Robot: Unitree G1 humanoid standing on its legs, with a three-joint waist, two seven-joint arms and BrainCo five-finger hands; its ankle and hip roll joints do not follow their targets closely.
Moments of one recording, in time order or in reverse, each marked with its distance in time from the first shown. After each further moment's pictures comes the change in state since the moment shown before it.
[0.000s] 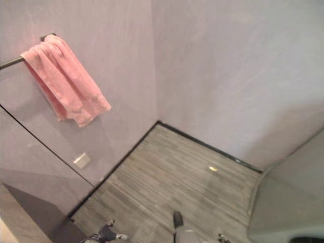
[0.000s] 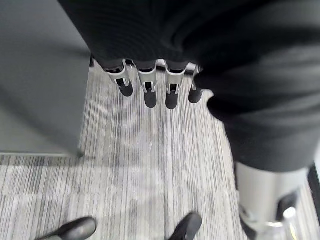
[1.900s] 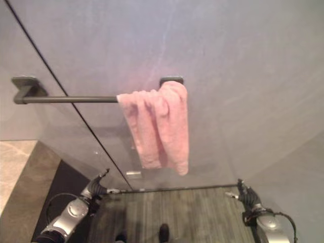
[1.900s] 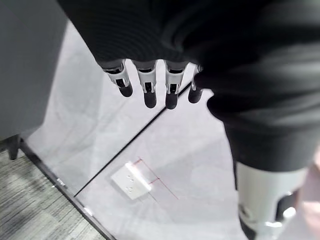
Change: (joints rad) left arm -0.002 0.286 0.054 -0.630 -0.012 -0.034 -0.043; right arm 0.015 -0.311 -0.139 -0.515 0.150 -0.013 0.105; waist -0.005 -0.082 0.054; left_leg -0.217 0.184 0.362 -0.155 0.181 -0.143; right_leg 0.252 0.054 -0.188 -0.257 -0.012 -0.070
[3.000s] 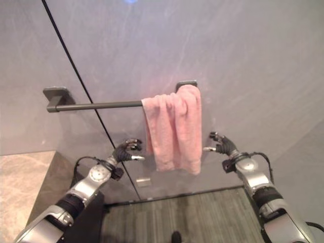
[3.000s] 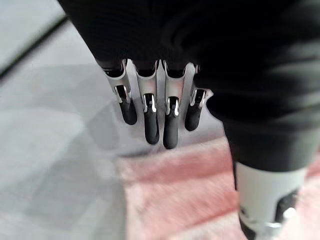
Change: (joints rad) left arm -0.389 -0.095 -0.241 0.009 -0.276 -0.043 -0.054; right arm -0.566 -0.038 0.417 0.109 0.053 0.050 0.018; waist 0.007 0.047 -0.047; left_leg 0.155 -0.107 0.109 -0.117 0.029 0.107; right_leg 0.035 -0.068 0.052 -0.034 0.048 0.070
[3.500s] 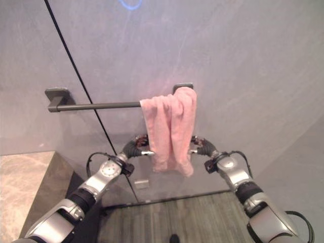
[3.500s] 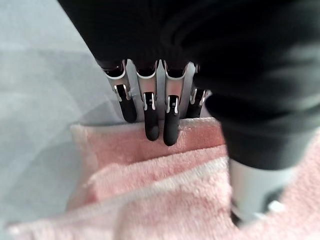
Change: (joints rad) left arm -0.039 -0.046 -0.052 0.011 -0.128 0.003 -0.015; right arm -0.061 0.119 0.087 0.017 0.035 0.028 0.016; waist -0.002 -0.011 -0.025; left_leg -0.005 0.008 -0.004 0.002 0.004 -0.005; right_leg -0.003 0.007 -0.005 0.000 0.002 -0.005
